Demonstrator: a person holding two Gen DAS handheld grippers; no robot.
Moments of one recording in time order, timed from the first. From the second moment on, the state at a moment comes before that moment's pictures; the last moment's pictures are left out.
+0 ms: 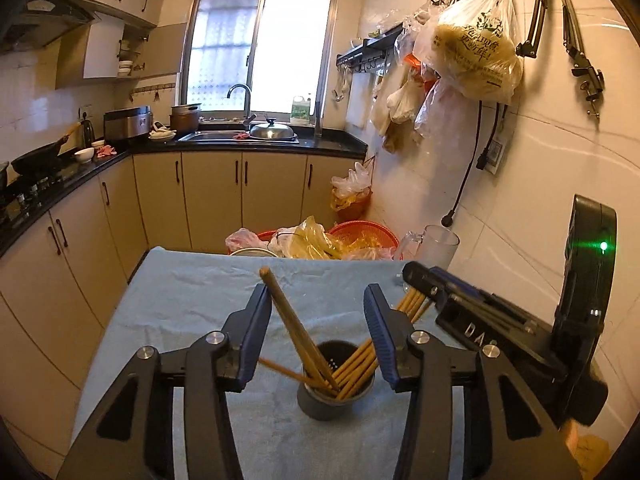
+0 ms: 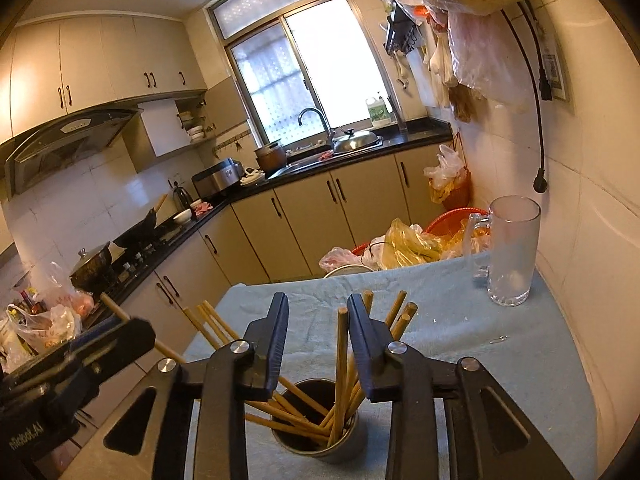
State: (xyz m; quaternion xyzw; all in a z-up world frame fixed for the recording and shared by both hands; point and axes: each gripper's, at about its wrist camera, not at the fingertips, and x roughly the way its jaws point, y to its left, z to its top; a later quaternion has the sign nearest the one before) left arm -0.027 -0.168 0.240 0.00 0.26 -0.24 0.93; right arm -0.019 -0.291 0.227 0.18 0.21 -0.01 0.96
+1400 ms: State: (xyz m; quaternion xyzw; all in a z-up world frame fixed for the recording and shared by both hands) left arm -0.163 -0.100 0.198 0.00 0.21 -0.11 0.97; right arm -0.161 -0.255 0.183 0.12 0.27 -0.04 0.95
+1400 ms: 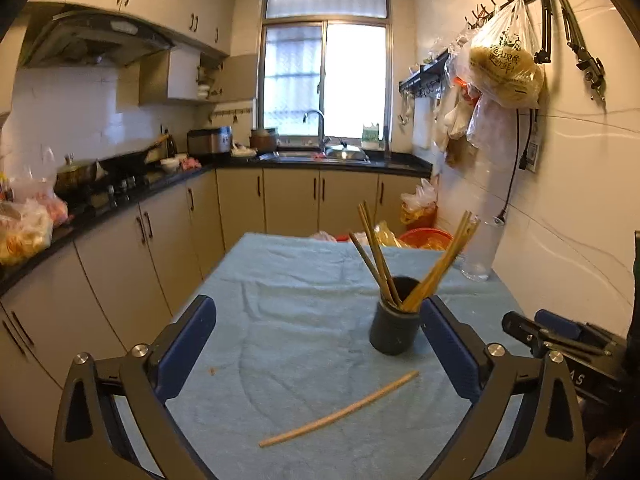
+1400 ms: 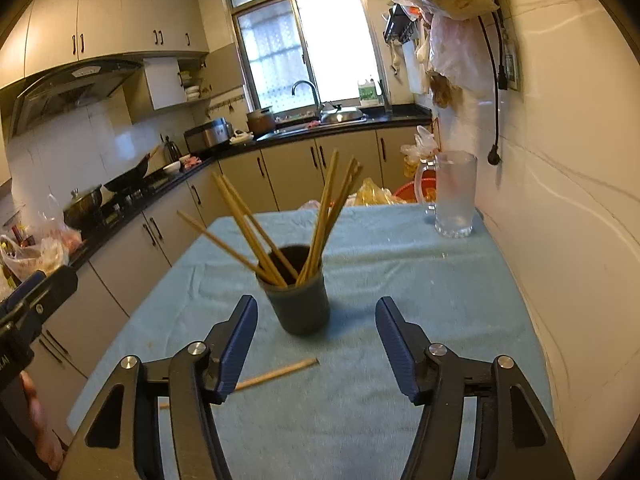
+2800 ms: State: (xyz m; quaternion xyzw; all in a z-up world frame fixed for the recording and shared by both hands) left arm -0.211 -0.099 0.166 0.03 0.28 -0.10 0.95; right arm -0.241 -0.221 0.188 0.12 0.24 -0.10 0.96
